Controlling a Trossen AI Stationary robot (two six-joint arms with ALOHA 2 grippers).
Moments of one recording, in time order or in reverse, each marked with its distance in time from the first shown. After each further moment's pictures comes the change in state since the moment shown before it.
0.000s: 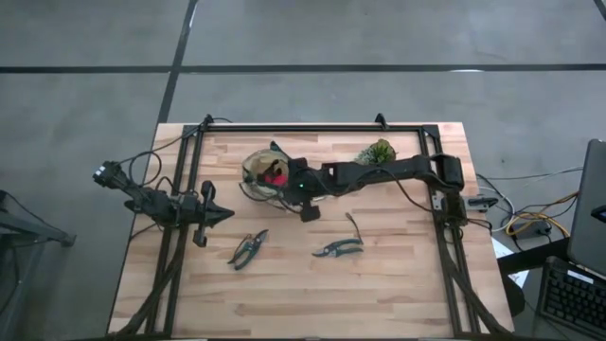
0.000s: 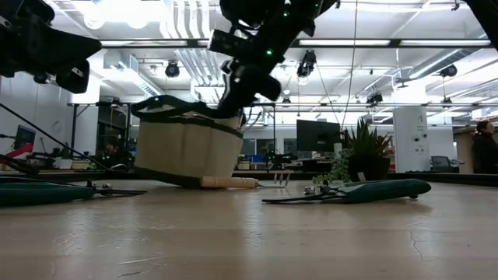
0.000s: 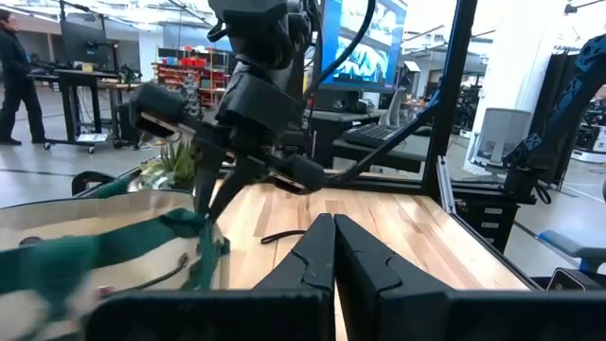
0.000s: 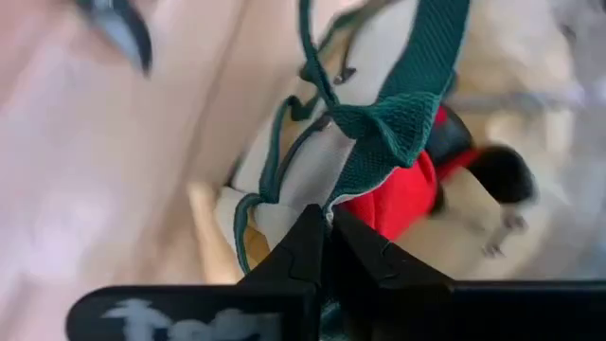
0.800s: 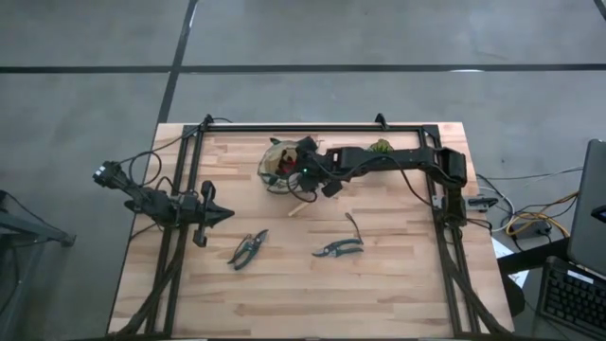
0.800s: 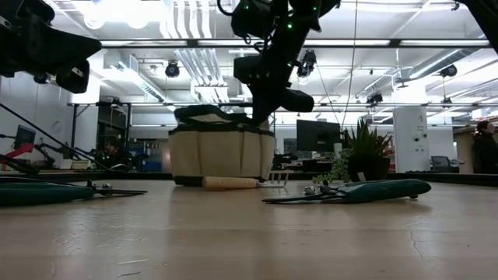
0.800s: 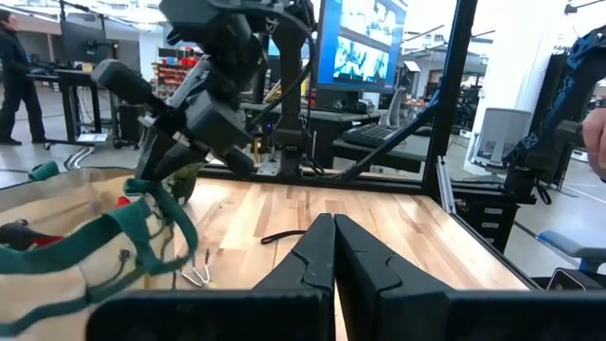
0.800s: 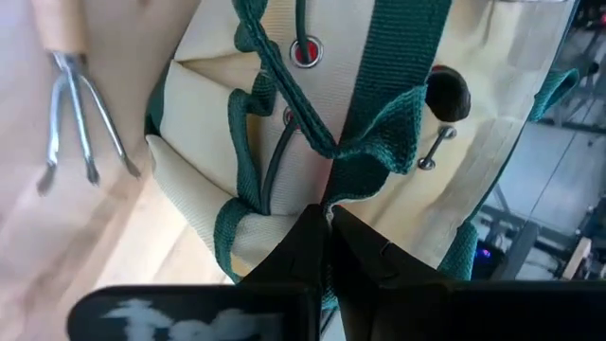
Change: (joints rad) left arm 0.000 0.000 0.000 0.000 0.000 0.000; right arm -0.092 -0.032 0.031 -0.245 0.270 -0.420
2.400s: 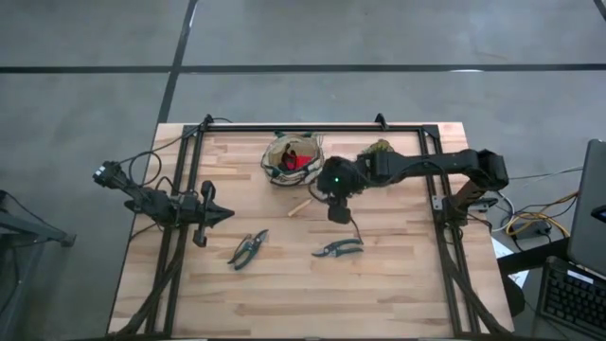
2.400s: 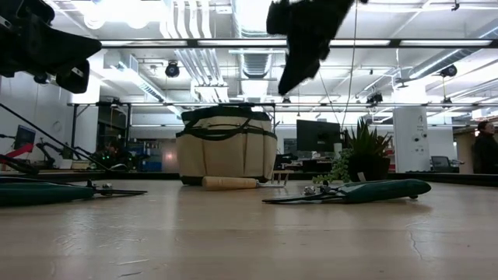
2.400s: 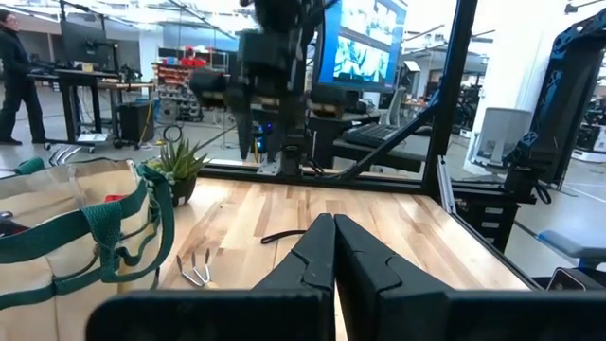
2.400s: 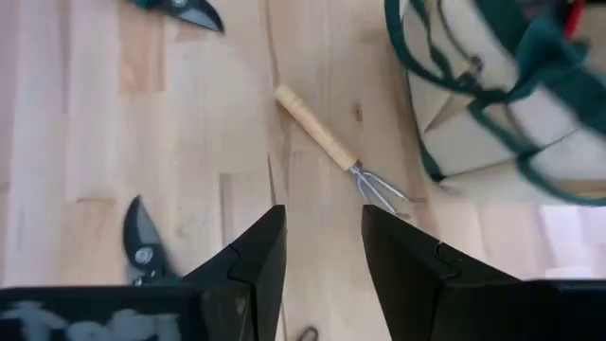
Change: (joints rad) left arm 0.000 0.000 0.000 0.000 0.000 0.000; right arm 0.100 -0.309 -0.249 0.001 -0.407 0.991
